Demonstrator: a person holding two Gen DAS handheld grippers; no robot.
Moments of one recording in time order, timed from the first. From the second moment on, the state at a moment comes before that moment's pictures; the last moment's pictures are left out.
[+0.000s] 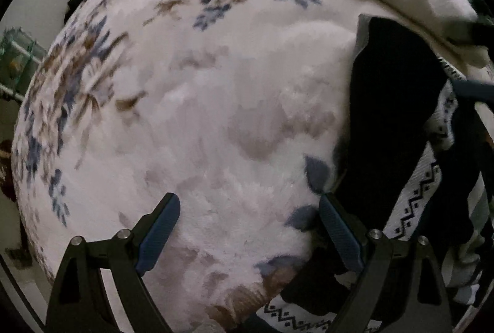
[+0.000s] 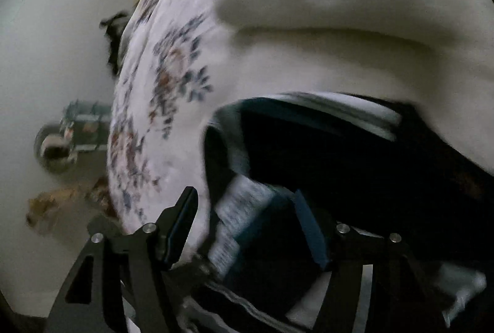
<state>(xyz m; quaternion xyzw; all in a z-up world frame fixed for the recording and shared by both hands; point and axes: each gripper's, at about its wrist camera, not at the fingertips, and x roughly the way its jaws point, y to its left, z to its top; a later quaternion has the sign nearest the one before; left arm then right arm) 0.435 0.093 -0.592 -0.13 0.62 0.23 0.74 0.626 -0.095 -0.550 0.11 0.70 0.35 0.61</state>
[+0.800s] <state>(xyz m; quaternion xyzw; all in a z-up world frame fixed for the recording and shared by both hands) 0.399 0.092 -0.555 -0.29 0.63 0.16 0.71 0.651 -0.142 -0.538 0.09 0.72 0.31 0.62</state>
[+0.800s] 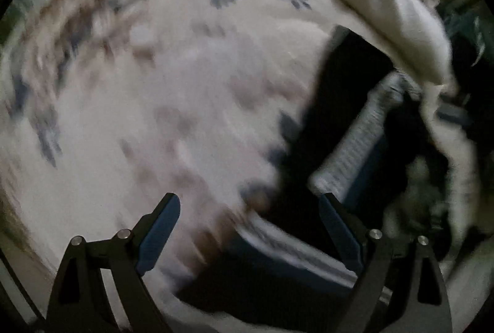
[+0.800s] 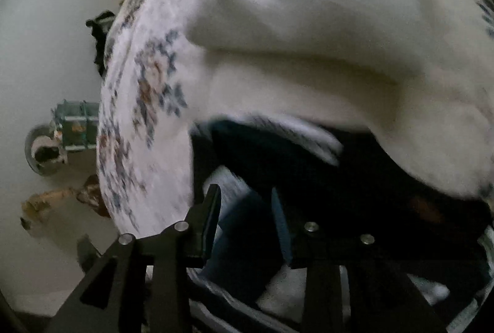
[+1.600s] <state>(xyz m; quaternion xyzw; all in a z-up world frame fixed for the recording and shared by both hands) 0.429 0.023 -0.602 -0.39 0.61 0.07 0.69 0.611 -0.186 -0.571 0.02 0.69 0.28 0.66</state>
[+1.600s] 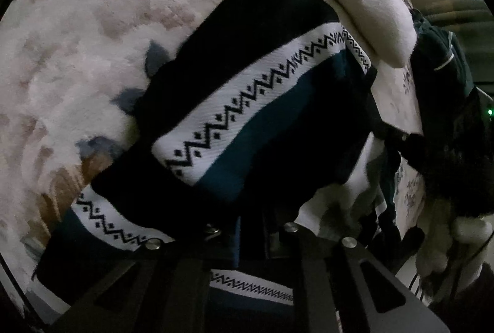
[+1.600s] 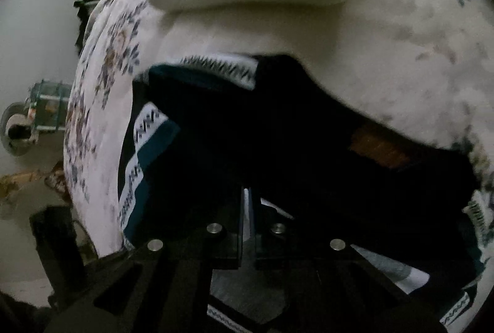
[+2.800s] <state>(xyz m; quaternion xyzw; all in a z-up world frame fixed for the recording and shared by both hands) 0.405 -0.030 -0.607 -0.46 0.60 0.04 0.65 0.600 -0.239 -0.570 0.00 0.70 0.23 0.68</state>
